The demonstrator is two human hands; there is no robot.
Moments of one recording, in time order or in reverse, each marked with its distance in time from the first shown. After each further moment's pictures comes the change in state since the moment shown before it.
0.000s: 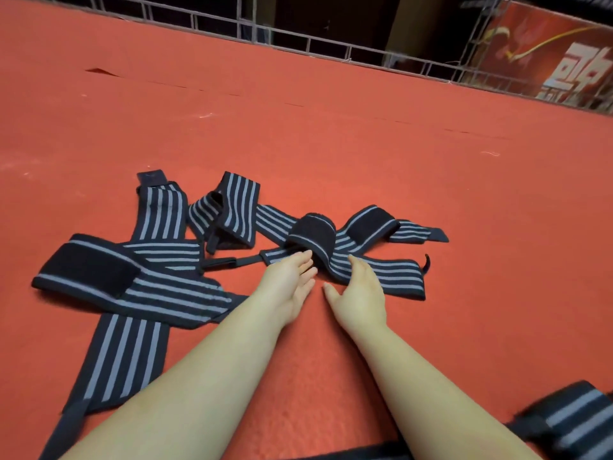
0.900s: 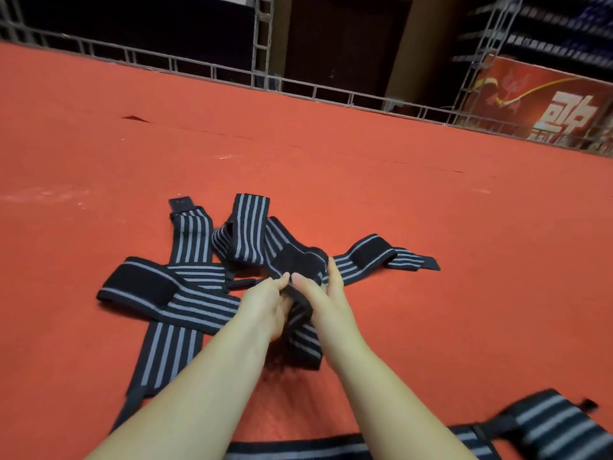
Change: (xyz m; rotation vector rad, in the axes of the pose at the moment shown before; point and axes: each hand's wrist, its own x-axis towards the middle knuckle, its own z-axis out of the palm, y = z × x) left_hand -0.080 0.037 -0.014 -0.176 0.043 -0.008; right_hand -0.085 -0.107 -0.067 1.151 -0.305 0.097
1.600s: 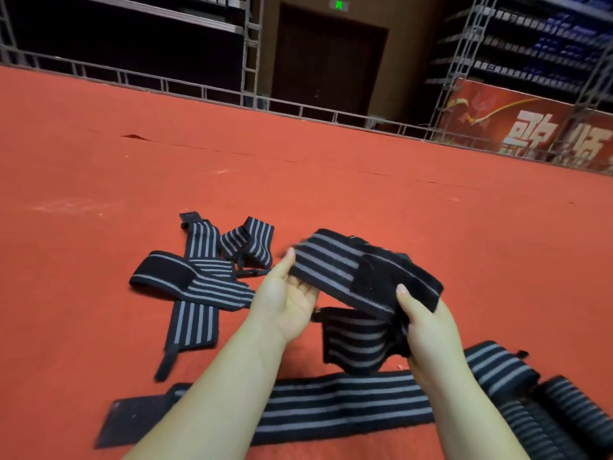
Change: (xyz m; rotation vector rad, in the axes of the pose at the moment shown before) left_hand -0.119 -0.016 0.001 -0.298 -0.329 0.043; right_hand -0.134 -0.045 -0.073 -0.008 0.366 -0.207
